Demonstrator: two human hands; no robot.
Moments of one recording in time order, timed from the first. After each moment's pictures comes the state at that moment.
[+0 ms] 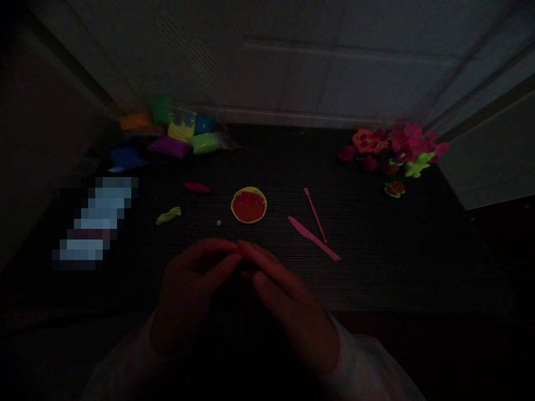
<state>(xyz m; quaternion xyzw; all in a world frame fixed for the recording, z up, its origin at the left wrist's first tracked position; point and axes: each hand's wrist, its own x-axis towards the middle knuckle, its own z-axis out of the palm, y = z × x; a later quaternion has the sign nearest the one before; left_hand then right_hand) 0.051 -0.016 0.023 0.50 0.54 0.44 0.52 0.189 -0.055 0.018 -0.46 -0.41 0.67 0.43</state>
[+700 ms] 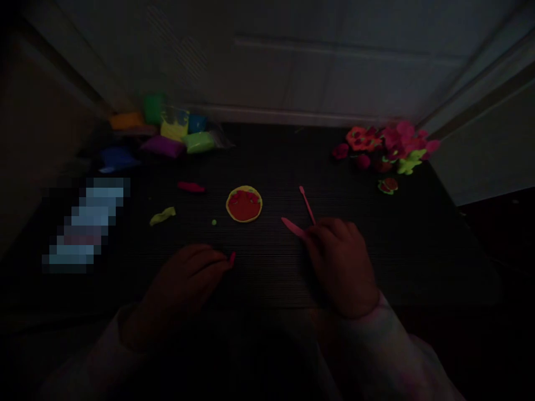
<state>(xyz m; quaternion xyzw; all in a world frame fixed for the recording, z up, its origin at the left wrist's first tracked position) 0.008 -0.011 -0.004 0.91 0.32 0.24 0.07 0.261 -0.024 0.004 -0.66 -0.74 -0.02 0.13</state>
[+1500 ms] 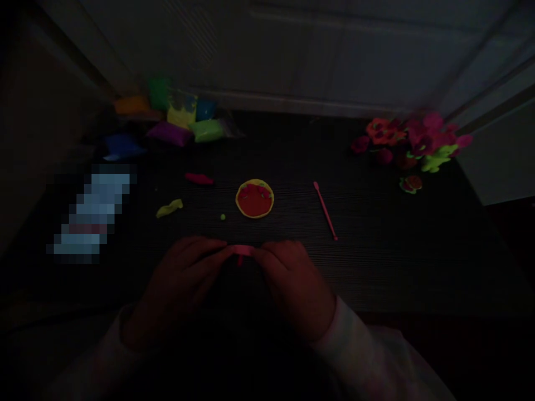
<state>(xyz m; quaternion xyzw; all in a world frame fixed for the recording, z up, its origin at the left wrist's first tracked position) 0.001 -0.013 -0.006 0.88 0.41 0.23 0.11 0.199 -0.037 -0.004 -0.49 -0.84 0.13 0.22</state>
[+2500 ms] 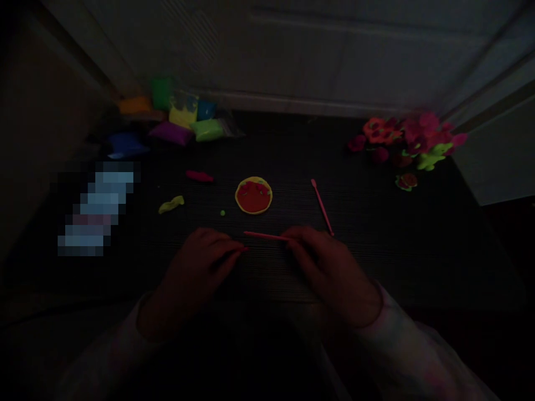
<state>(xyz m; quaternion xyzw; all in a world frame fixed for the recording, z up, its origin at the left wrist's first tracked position) 0.022 -0.011 0.001 0.84 0.45 0.21 0.20 0.233 -0.027 0.023 -0.60 -0.72 0.28 0.21</state>
